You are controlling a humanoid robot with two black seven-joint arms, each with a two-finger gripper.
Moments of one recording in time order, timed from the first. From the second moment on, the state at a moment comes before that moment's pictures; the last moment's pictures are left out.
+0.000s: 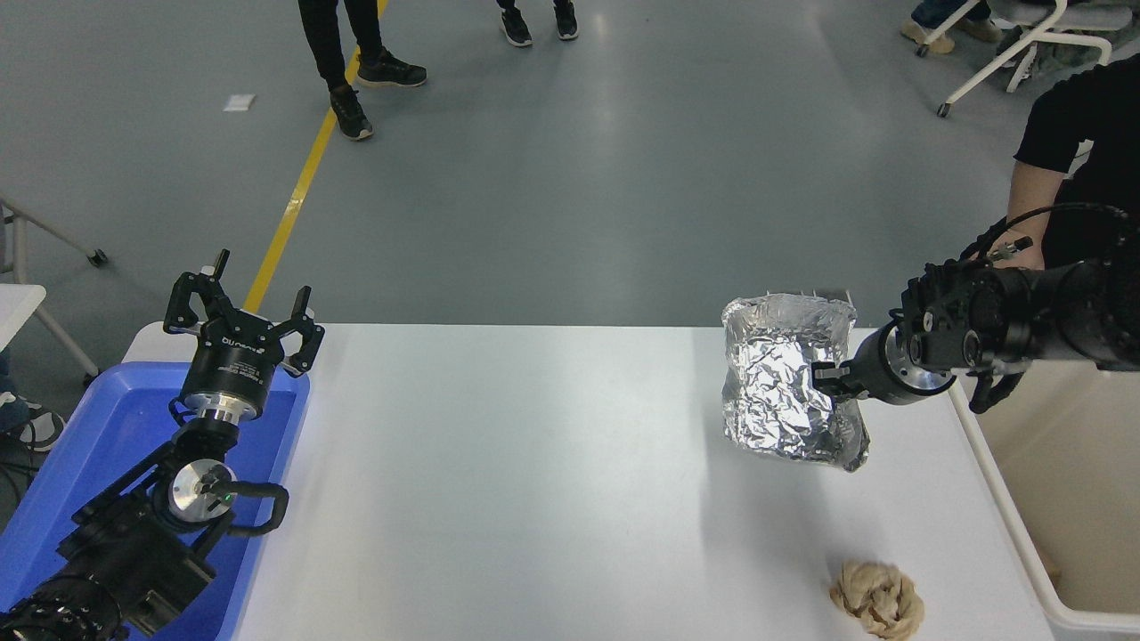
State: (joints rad) left arm -0.54 0.24 -0.94 -0.52 0.00 -0.56 -0.50; right arm 1.81 -0.23 -1.39 1.14 -0.09 0.38 0.15
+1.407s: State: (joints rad) left arm -0.54 0.24 -0.94 -0.52 0.00 -0.56 -0.50; right arm 2.22 -0.51 -1.34 1.23 -0.15 0.78 0.16
